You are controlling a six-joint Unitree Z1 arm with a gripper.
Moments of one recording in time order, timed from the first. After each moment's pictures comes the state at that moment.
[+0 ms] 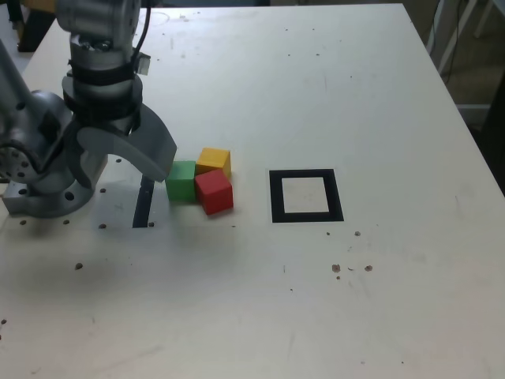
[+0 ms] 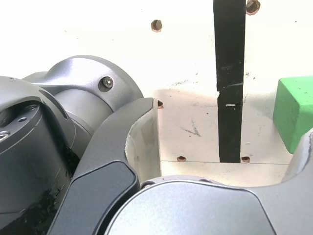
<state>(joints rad) -0.10 1.42 -0.68 1.04 0.03 -0.01</state>
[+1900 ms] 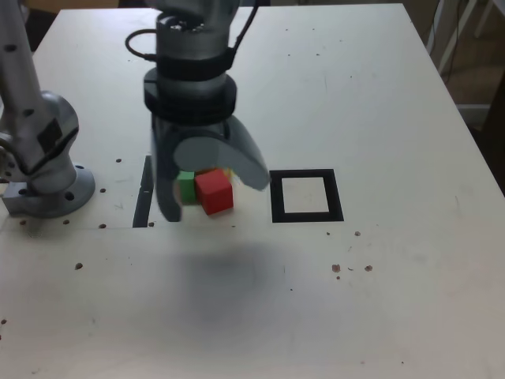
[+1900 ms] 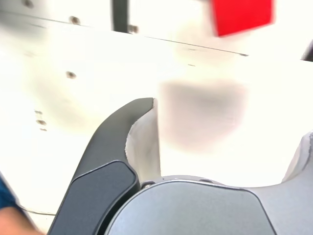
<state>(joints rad) -0.36 1.71 -1.23 1.19 -0.11 -0.58</state>
